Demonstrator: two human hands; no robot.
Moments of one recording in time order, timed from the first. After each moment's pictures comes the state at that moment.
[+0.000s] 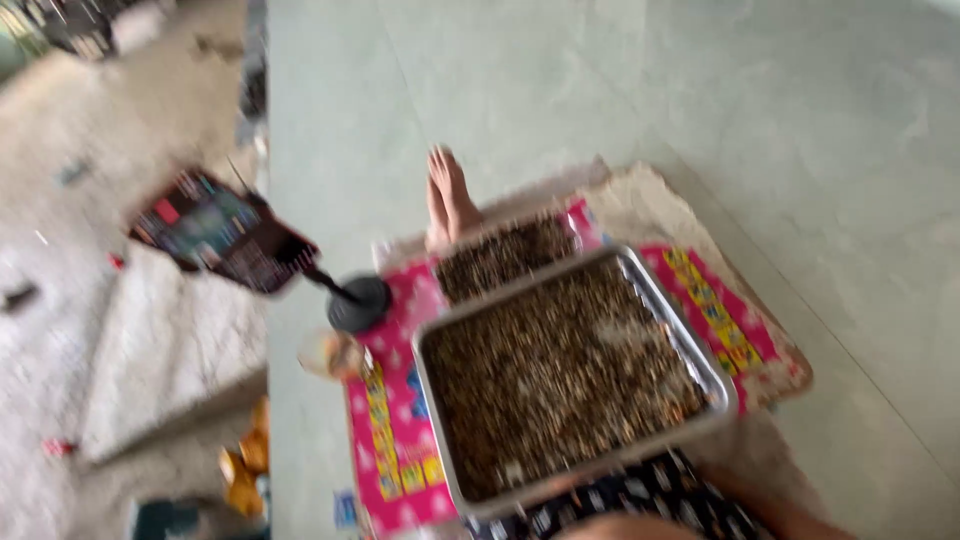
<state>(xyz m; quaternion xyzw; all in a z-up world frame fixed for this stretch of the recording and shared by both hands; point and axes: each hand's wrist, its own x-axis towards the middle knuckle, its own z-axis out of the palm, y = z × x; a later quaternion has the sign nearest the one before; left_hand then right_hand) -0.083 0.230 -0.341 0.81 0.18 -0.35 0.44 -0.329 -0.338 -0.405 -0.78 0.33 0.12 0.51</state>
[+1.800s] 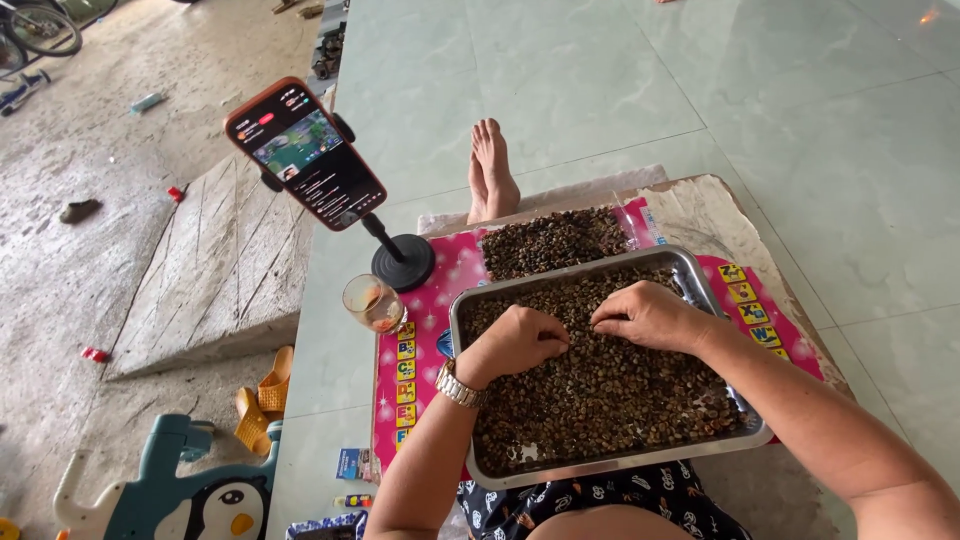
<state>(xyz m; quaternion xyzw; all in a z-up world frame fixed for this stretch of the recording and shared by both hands) 0.008 -0.016 0.046 0.74 -0.50 -0.27 0.37 -0.100 -0.261 0.018 -0.94 -0.04 0.00 0.33</state>
